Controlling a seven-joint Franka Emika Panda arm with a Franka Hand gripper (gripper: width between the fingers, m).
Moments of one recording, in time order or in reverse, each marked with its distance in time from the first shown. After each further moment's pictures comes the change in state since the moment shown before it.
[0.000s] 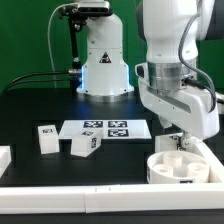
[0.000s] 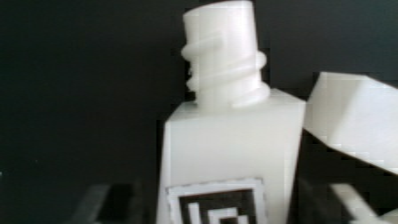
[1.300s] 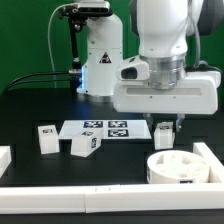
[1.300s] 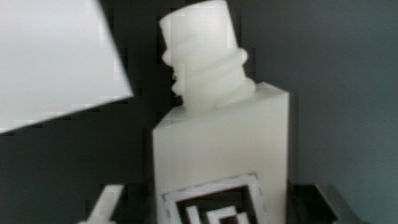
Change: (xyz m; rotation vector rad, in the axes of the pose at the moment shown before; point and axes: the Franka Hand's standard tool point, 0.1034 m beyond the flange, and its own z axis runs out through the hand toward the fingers) arm -0.002 0.052 0.001 -0.057 -0.003 -0.950
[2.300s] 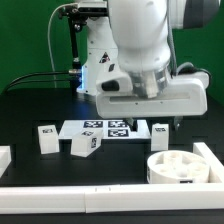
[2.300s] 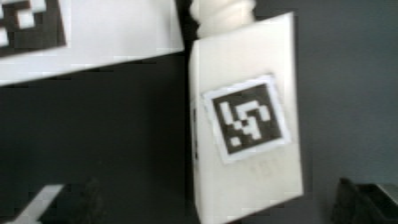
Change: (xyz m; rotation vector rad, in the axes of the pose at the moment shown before) arm 0.038 0.013 -0.019 0.061 -0.334 0.024
